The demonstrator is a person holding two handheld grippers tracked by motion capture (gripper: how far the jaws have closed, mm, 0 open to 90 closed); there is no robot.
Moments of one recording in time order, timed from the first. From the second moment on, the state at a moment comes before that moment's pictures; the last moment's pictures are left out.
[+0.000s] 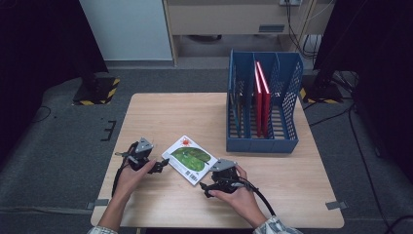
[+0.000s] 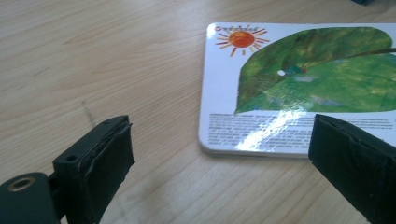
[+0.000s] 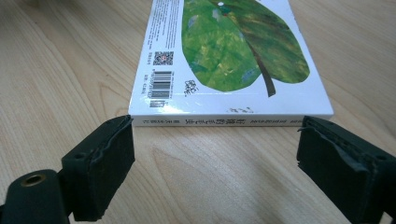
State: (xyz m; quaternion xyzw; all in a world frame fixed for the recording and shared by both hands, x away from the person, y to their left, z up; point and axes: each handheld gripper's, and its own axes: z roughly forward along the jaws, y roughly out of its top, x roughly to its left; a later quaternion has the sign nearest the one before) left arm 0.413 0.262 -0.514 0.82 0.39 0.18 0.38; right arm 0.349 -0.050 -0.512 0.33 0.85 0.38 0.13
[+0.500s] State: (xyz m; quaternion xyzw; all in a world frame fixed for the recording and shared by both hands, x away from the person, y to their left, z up) left arm 0.433 0.241 -0.525 0.84 0.37 0.17 0.37; right arm 0.349 -0.035 -0.524 0.34 0.85 0.38 0.11
